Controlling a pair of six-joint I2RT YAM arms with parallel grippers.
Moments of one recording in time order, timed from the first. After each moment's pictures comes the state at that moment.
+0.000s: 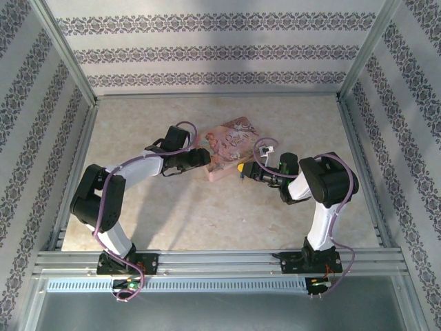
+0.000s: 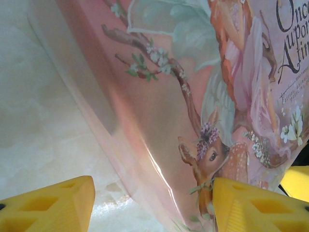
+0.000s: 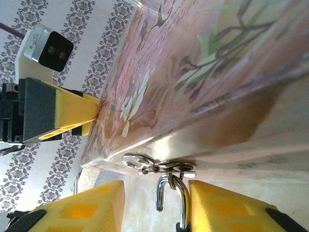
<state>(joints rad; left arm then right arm) -0.40 1.70 1.04 -0.26 0.34 -0.65 0.23 1.94 0.48 1.16 -0.89 0.84</state>
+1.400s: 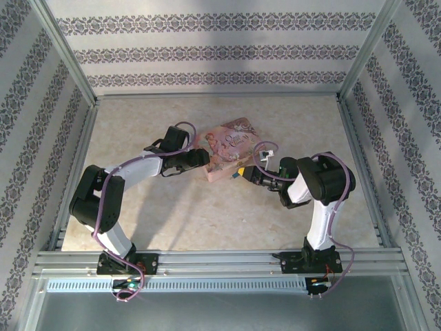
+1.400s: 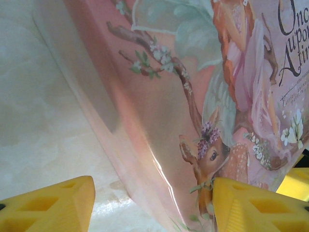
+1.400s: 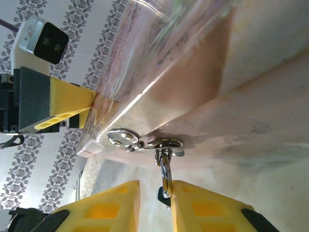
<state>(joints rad) -0.39 1.69 1.03 -0.26 0.34 -0.65 0.24 1.97 0.44 1.24 -0.88 0.87</state>
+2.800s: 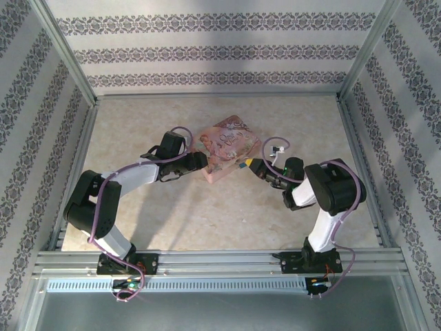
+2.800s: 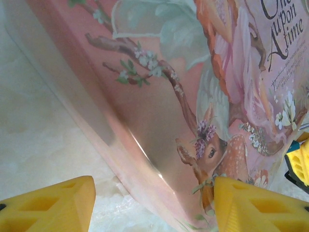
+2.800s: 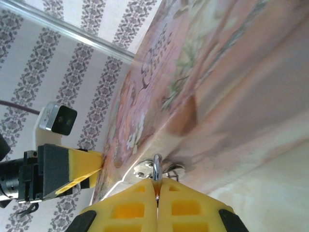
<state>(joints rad) -0.39 1.63 0.91 -0.14 0.34 -0.69 0.21 1.82 0.37 1.25 -0.68 0.99</state>
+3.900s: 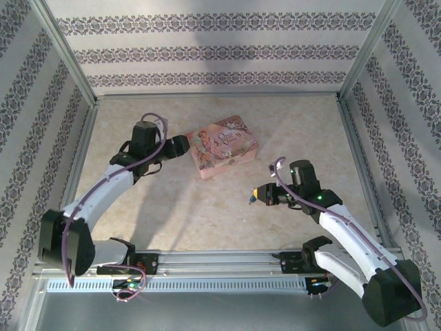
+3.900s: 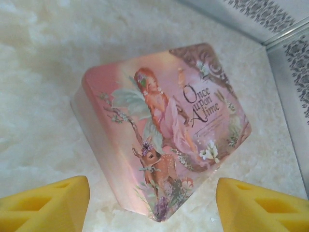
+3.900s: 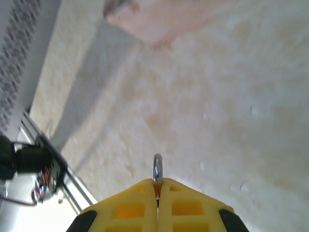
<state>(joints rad) -0.27 1.26 0.92 -0.26 0.23 -0.57 0.37 0.89 0.52 -0.46 -0.62 0.41</state>
